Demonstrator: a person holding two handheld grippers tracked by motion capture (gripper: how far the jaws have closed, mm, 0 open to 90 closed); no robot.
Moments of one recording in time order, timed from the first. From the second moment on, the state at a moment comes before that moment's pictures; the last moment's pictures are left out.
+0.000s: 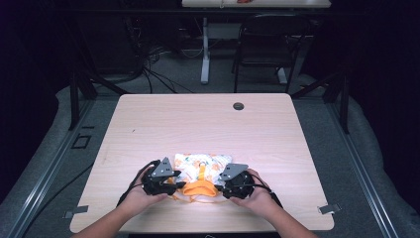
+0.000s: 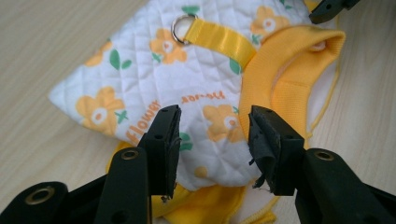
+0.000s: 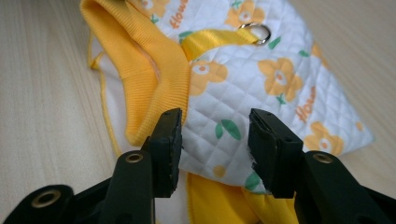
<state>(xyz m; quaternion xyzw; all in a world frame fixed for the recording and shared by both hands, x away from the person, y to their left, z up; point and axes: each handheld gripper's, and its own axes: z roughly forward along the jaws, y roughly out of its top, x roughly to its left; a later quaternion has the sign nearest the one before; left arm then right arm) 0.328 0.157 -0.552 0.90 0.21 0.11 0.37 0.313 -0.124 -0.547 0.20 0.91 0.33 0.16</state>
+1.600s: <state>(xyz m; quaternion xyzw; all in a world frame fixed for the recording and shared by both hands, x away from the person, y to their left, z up) 0.317 0.170 -0.558 0.87 0.25 0.09 0.41 0.311 -0.133 -0.549 0.22 0.90 0.35 0.13</state>
